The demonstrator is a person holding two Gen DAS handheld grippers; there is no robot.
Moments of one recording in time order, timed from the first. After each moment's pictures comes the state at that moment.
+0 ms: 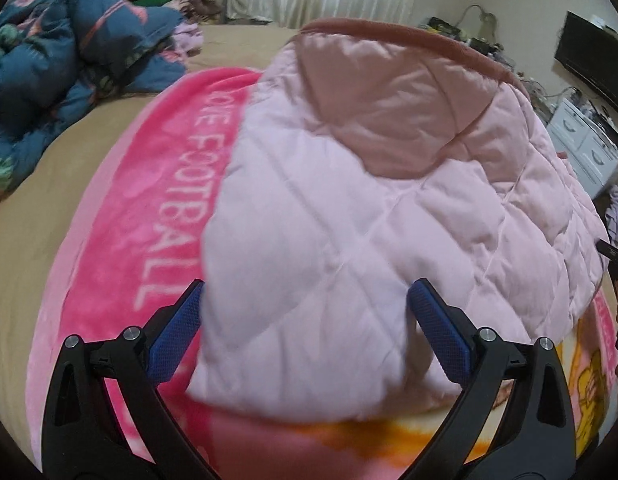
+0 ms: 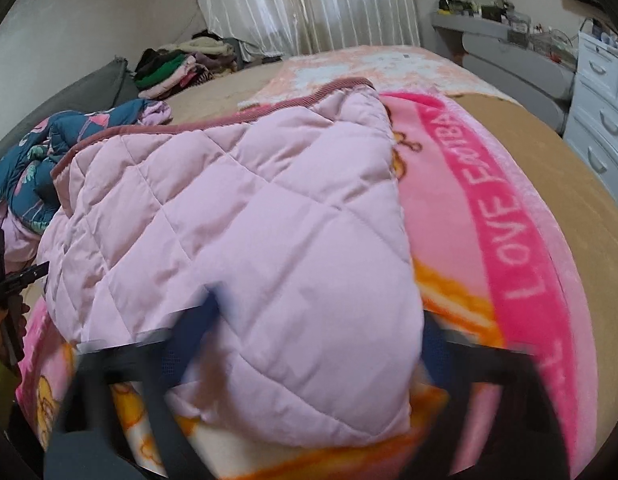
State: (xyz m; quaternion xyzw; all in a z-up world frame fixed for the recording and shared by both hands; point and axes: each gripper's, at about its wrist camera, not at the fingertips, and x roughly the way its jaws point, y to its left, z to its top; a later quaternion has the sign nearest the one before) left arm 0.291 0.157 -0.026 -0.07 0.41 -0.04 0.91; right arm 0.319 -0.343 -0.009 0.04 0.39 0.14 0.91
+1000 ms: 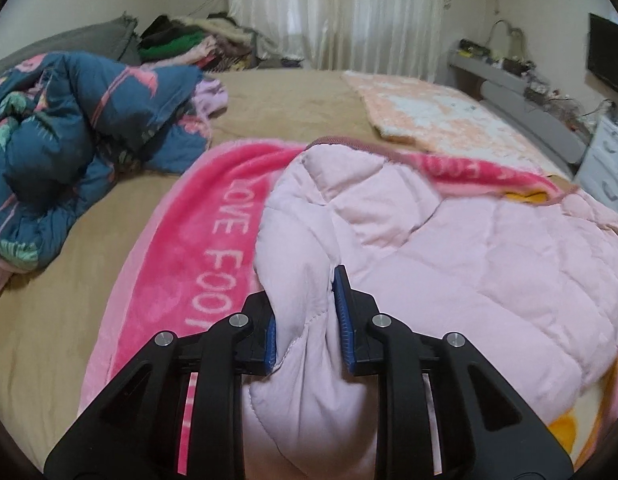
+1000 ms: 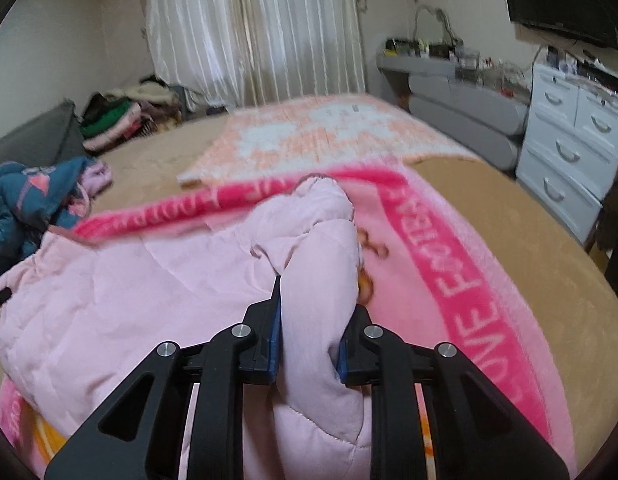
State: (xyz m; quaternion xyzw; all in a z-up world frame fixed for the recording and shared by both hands) left arm 0.389 0.139 0.024 -0.03 0.37 0.05 0.93; right arm 0.423 -0.330 0.023 0.05 0.34 0.03 0.94
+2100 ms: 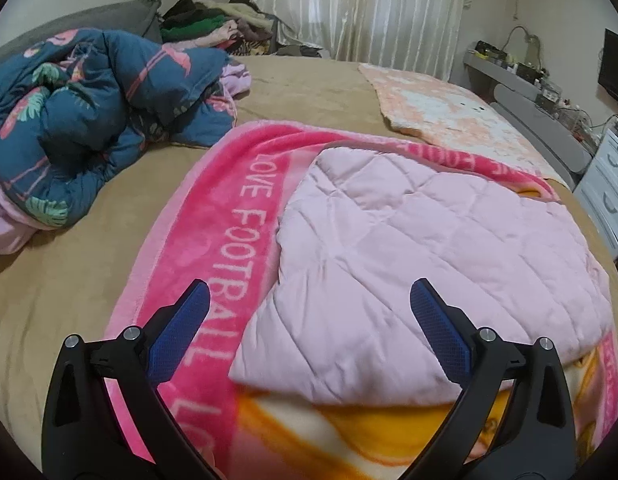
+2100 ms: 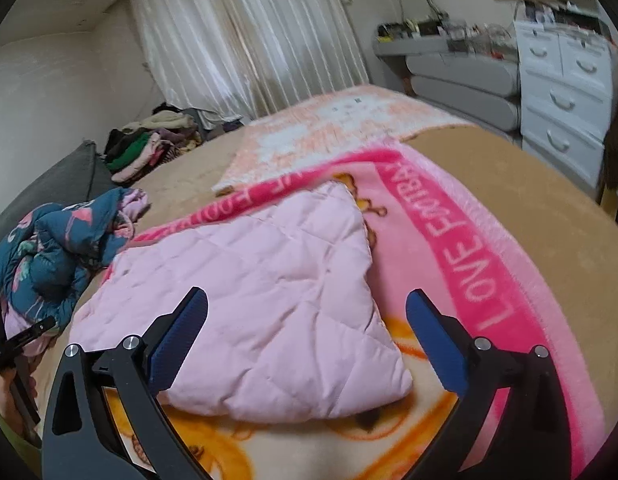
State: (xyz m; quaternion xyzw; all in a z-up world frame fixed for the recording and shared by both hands) left arm 0.315 0.139 0.062 -0.06 0.38 0.07 0.92; right arm 0.314 -0.358 0.066 0.15 0.32 0.07 0.93
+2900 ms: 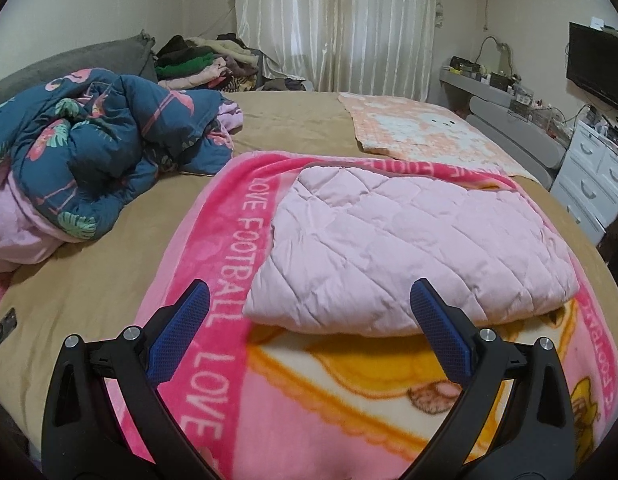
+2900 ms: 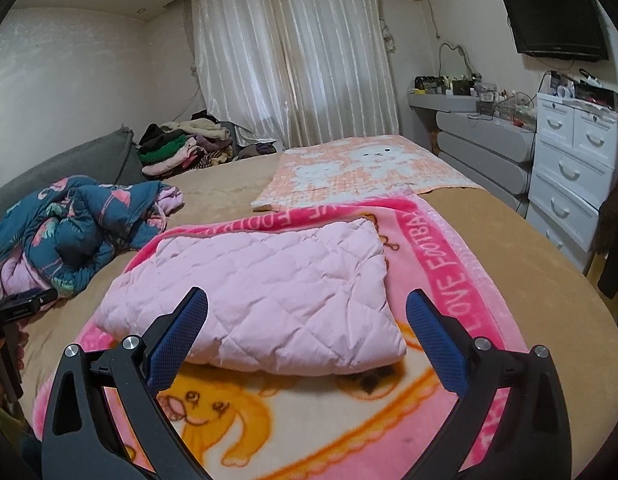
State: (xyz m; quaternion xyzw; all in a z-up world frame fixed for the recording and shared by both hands) left arm 0.209 0.105 0.104 -0.03 0.33 0.06 0.94; right arm 0.199 -0.331 0.125 0.07 0.25 0.10 0.96
